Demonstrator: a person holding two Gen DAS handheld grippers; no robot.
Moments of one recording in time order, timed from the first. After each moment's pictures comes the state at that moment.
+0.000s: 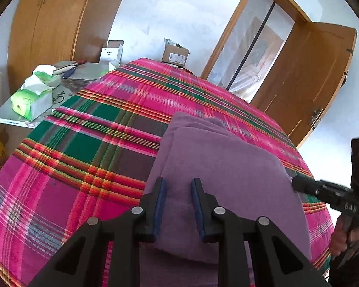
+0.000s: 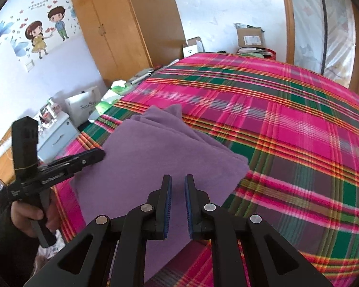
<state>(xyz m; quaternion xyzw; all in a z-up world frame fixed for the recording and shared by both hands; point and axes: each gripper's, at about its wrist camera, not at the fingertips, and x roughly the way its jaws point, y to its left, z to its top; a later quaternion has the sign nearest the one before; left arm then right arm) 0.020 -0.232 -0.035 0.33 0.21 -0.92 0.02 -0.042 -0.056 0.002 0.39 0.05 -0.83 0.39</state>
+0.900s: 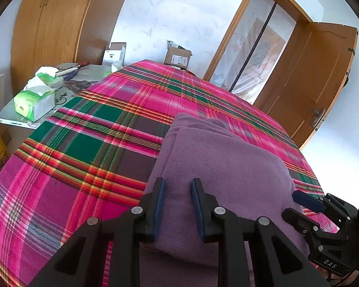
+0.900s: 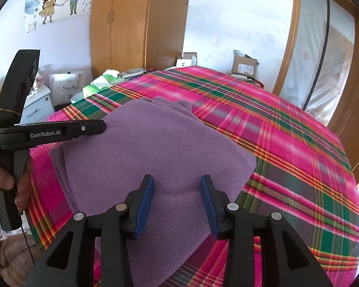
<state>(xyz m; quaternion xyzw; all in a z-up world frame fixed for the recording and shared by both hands) 0.022 -0.229 -0.037 0.32 0.21 -0.92 0.03 0.012 -0.087 -0.022 0.30 0.18 -0.88 0.33</state>
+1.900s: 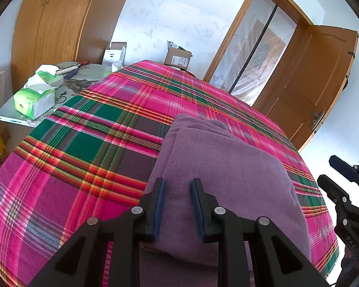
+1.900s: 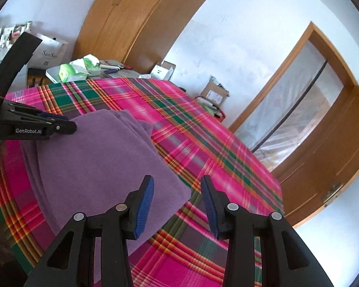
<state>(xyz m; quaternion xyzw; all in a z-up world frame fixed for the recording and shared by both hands) 0.023 -0.229 -0.037 0.32 0.22 -0.92 0.02 0.040 -0.100 0.027 0.20 0.35 -0.89 0.21</state>
